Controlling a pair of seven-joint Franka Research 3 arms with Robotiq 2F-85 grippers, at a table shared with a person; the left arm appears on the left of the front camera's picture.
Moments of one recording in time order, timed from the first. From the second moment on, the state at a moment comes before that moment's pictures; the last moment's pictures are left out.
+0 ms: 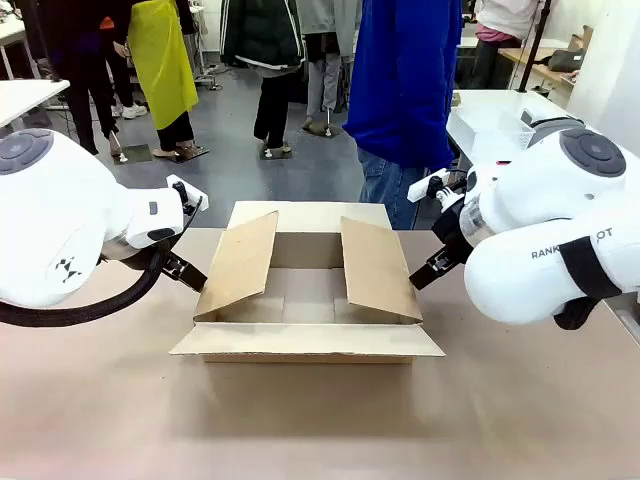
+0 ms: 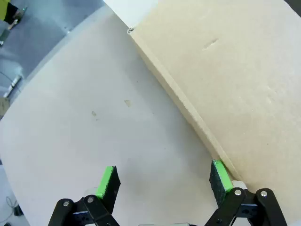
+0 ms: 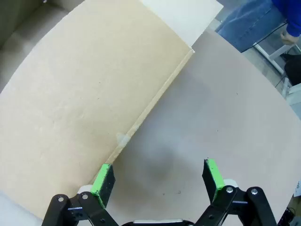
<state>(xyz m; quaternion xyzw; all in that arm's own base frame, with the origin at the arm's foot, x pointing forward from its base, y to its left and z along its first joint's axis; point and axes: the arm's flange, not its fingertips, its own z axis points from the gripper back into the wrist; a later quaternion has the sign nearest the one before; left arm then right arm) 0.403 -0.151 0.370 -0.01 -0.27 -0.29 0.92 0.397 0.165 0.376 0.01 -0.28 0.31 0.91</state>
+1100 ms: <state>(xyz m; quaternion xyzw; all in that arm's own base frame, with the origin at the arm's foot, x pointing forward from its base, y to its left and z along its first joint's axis) 0.403 -0.151 0.370 -0.01 -0.27 -0.29 0.92 0.397 0.165 0.376 0.01 -0.28 0.31 0.91</state>
